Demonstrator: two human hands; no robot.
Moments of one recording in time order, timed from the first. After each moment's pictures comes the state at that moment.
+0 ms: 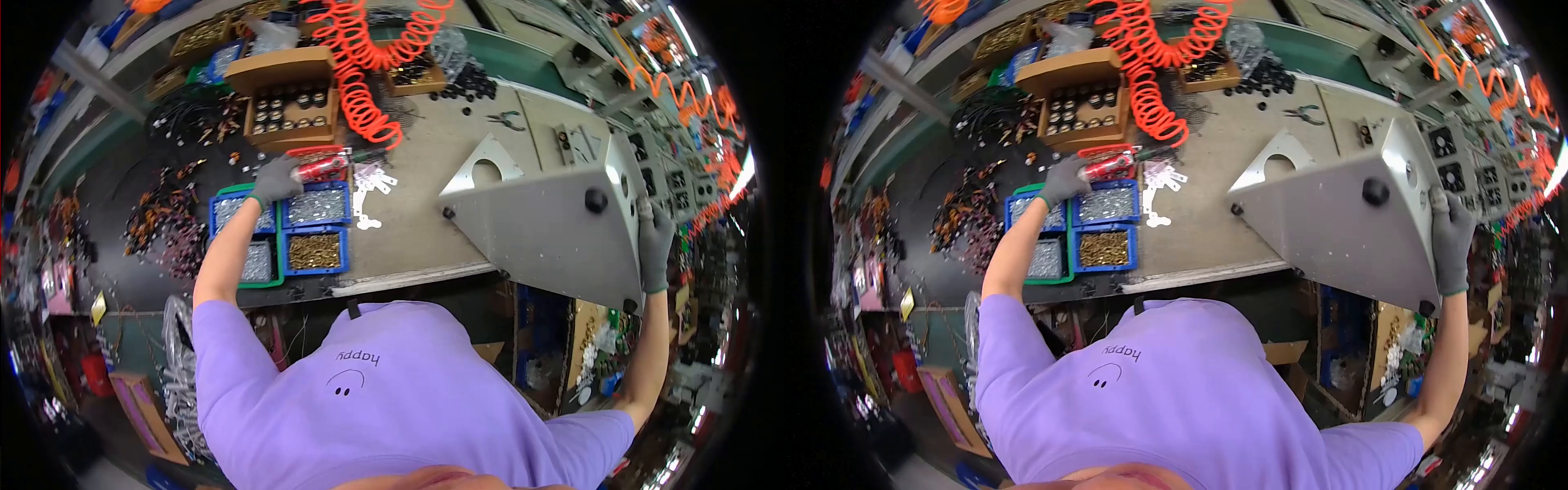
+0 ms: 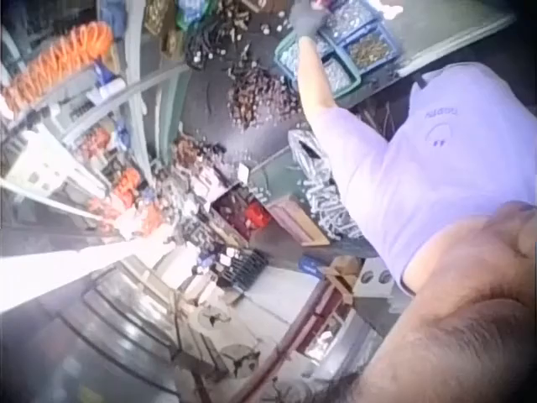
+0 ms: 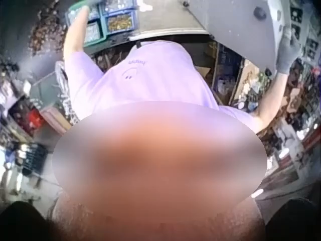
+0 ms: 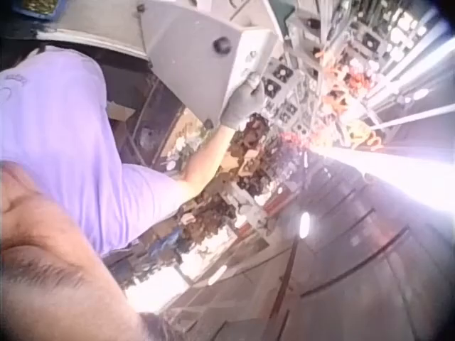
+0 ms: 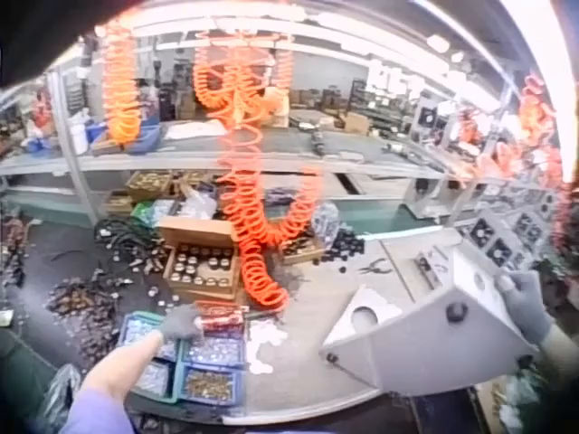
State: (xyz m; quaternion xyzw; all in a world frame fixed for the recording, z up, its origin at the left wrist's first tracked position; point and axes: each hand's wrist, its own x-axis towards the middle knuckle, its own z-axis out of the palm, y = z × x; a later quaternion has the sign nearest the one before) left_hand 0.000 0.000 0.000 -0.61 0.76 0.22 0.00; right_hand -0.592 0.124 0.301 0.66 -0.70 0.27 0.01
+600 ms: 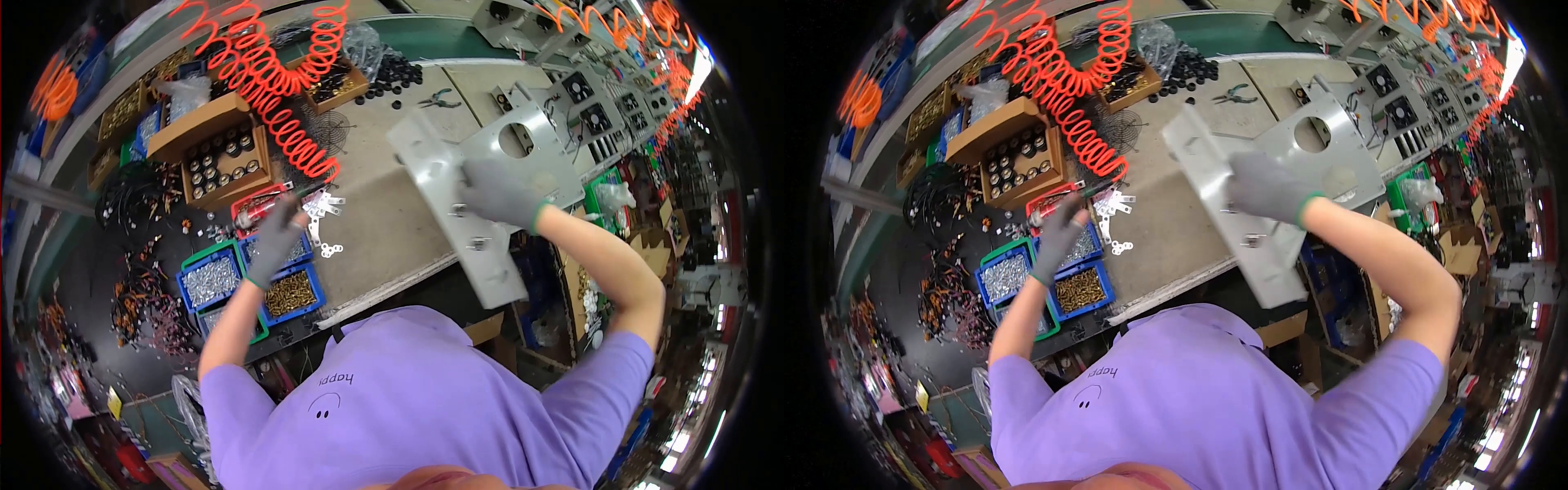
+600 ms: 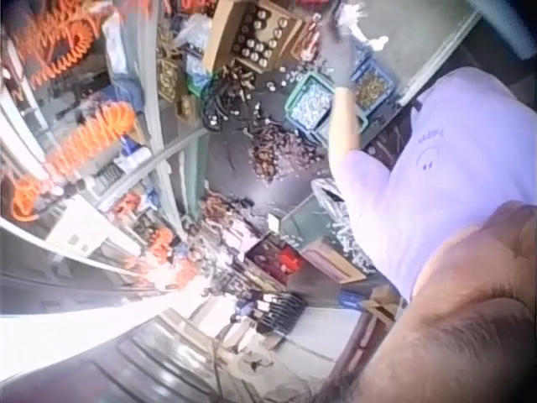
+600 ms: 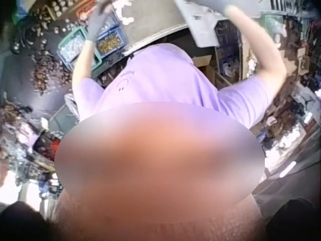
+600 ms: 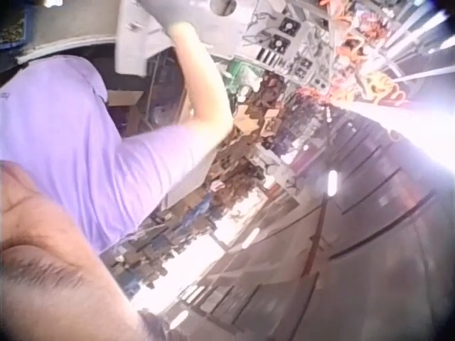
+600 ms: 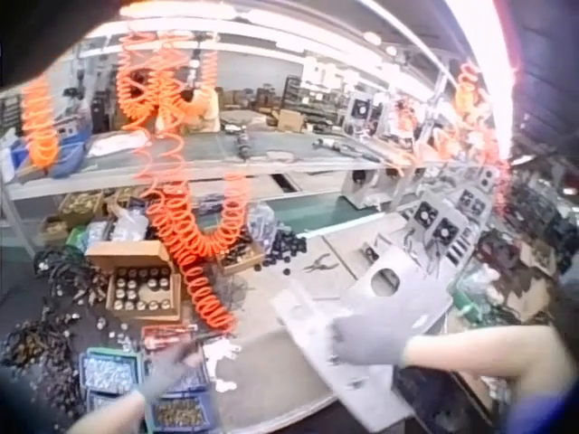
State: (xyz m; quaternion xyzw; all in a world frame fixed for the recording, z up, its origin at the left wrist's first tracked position) left_hand -0.108 0.035 0.034 -0.51 0.65 0.46 -0.33; right_hand -0.452 0.070 0.218 0.74 -0.65 -0.01 -0.19
